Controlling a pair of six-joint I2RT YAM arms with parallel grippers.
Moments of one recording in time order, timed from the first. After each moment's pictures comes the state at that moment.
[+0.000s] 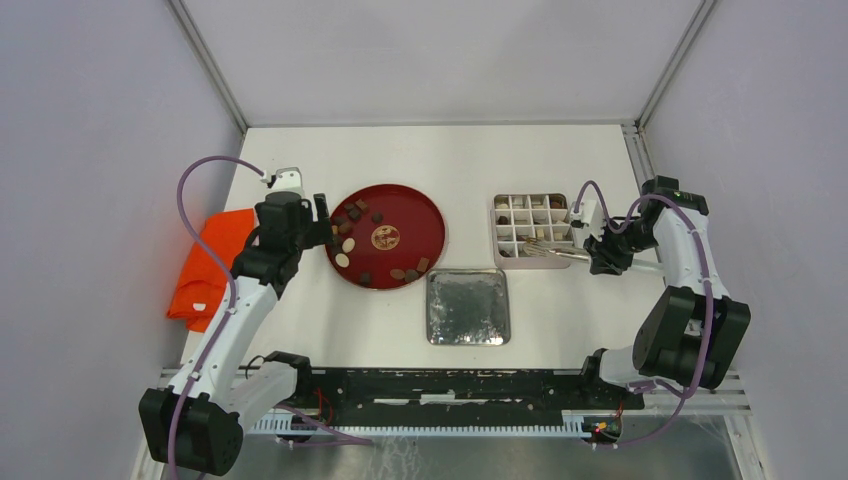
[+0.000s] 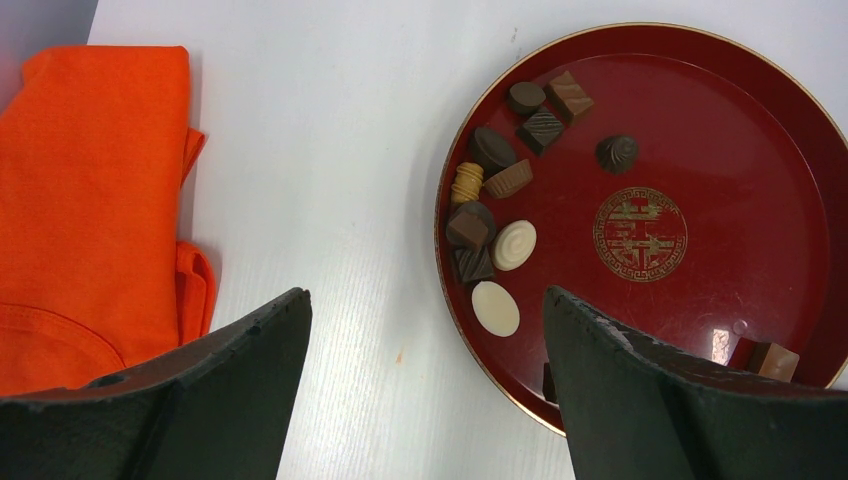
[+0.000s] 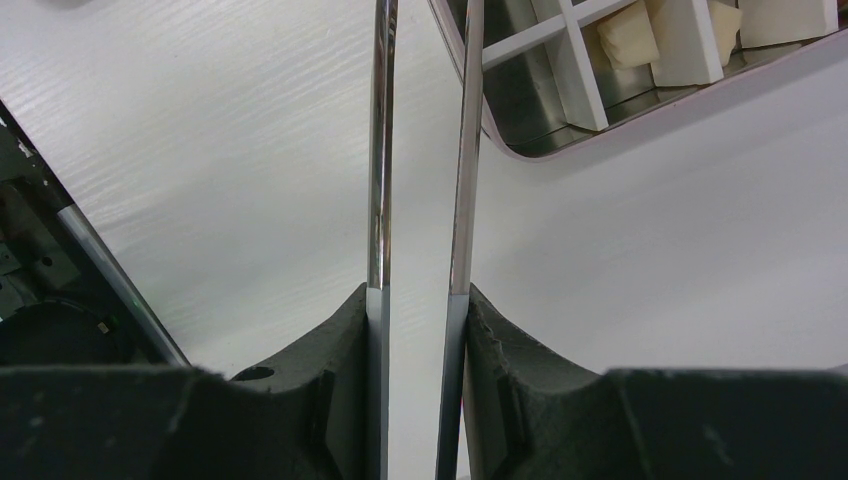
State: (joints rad) left arm -0.19 0.97 0.81 -0.43 -0.30 -0.19; right arm -0.30 1.41 1.12 -1.21 -0.54 -1.41
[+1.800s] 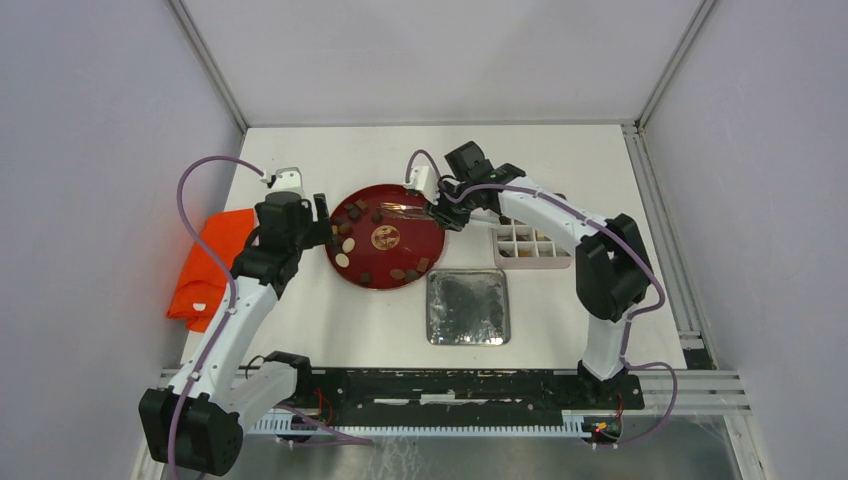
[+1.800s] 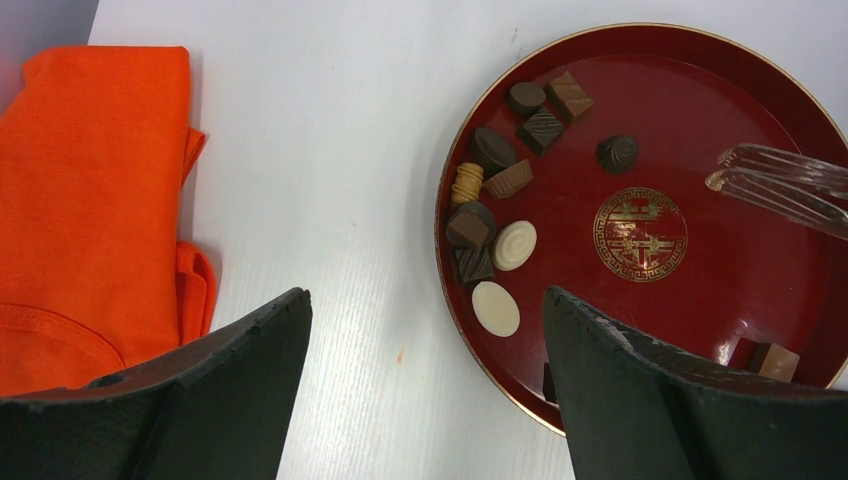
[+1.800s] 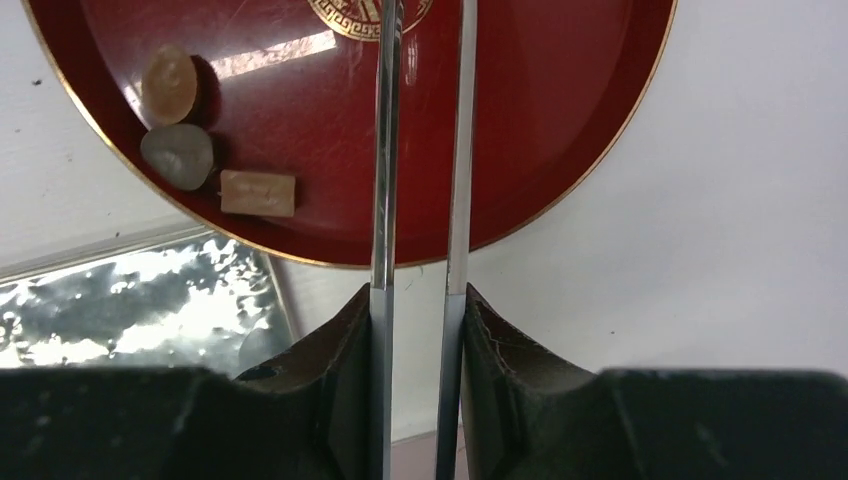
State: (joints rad) left arm -0.19 0.97 0.81 -0.43 -0.30 -0.19; right arm 0.62 1.87 1.52 -0.59 -0.35 -0.63
